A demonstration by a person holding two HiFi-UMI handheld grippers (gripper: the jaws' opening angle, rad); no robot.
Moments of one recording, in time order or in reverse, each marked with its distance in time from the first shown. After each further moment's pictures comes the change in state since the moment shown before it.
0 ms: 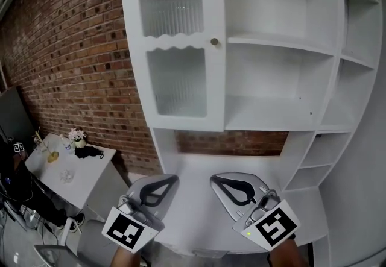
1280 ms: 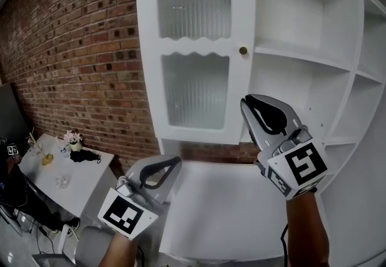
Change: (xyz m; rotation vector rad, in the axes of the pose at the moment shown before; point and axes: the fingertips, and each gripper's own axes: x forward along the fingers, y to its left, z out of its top) left arm 0.019 0.106 0.000 0.047 -0.066 -0.018; right arm 0.094 -0.150 0.088 -0.228 -0.066 -0.293
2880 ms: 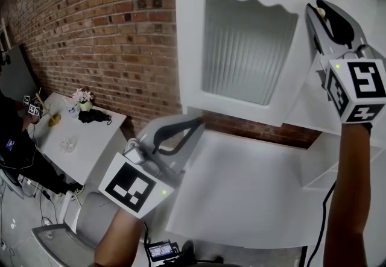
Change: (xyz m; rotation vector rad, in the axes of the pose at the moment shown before) left arm 0.013 0.064 -0.064 -0.047 0.026 0.034; right arm 0.113 -0.090 -0.003 -0.339 0.033 -0.209
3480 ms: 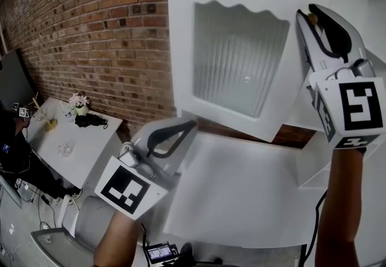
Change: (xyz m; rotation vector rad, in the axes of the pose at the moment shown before) left arm -0.004 -0.001 0.009 -0.005 -0.008 0.006; right arm -0.028 0.018 0.036 -0.045 0.013 -0.019
